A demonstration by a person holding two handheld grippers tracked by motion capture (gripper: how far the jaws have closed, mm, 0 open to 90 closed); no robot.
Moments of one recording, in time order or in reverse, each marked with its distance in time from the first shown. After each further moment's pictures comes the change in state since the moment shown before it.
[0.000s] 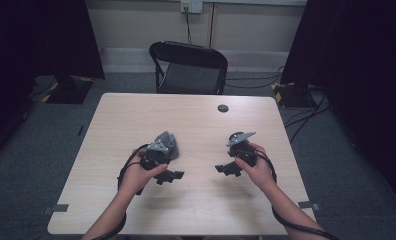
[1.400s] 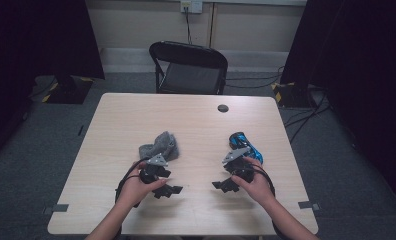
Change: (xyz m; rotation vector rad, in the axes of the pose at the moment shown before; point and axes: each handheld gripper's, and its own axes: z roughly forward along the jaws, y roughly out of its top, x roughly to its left) left arm -0.014 -0.033 0.006 0.058 -0.040 0.039; right arm 0.032 -0.028 0.009 0.032 0.053 -0.067
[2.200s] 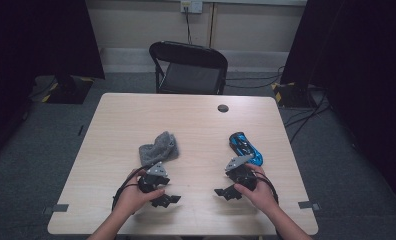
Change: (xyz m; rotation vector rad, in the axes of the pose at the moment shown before) left arm -0.013 -0.017 -0.001 0.025 -0.001 0.068; right arm 0.010 -0.019 -0.003 0.006 0.012 0.001
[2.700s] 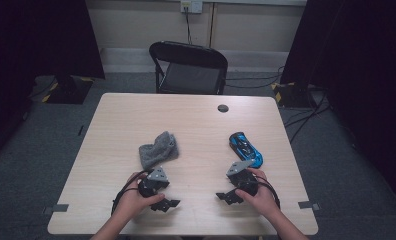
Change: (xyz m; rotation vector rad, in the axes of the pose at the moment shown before) left arm -0.006 -0.009 0.004 0.017 0.012 0.037; right arm 0.006 -0.012 0.001 -0.012 -0.029 -0.042
